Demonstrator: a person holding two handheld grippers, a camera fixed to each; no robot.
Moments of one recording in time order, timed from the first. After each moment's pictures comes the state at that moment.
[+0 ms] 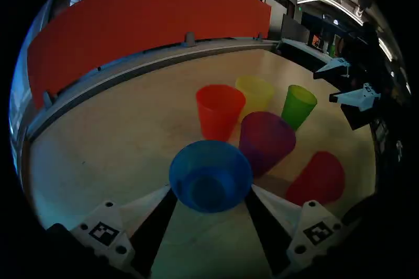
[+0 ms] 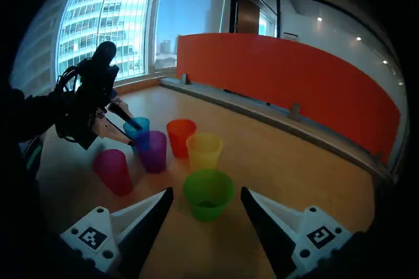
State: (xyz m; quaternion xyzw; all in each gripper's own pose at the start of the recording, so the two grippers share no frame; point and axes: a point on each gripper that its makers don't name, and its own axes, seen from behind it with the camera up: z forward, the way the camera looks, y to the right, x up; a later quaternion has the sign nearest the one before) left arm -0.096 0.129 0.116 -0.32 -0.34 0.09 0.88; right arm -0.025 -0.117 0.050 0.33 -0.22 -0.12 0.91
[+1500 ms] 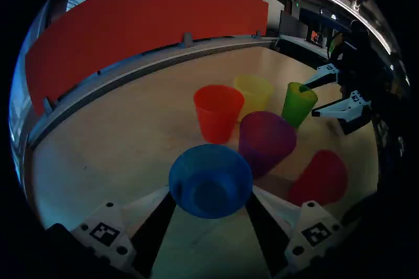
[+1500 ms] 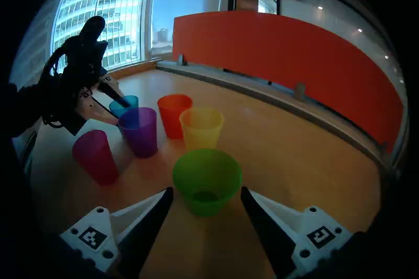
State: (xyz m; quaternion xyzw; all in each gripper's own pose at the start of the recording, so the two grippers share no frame) left arm -0.095 0.131 0.119 -0.32 -0.33 0.11 0.88; right arm -0.083 -0.125 0.068 0.32 -0.27 -0.12 0.90
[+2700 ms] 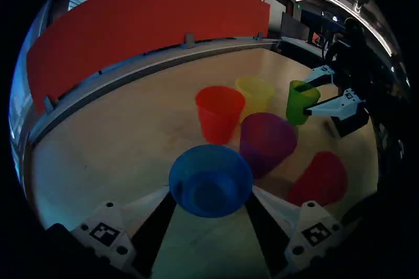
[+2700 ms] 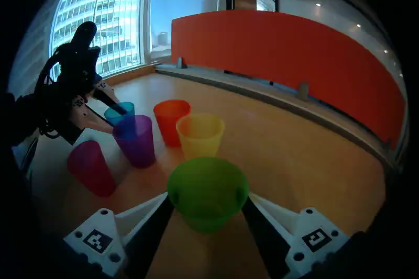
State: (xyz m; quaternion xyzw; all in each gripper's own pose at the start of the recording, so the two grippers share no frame) left arm -0.093 0.130 0.118 -0.32 -0.33 0.10 0.88; right arm -0.081 -0.138 0.085 0.33 -0.26 -0.11 0.90
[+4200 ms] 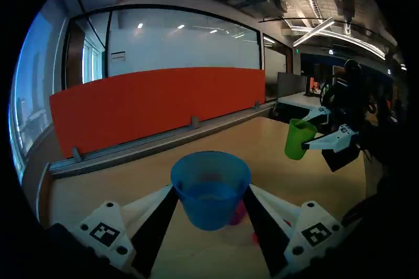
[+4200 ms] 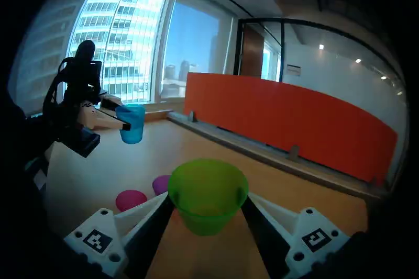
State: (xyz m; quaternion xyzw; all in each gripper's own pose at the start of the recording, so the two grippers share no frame) left arm 0.092 0.122 0.074 -0.30 -0.13 0.05 0.94; right arm 0.070 -0.151 0.032 0.35 -0.12 -0.11 0.92
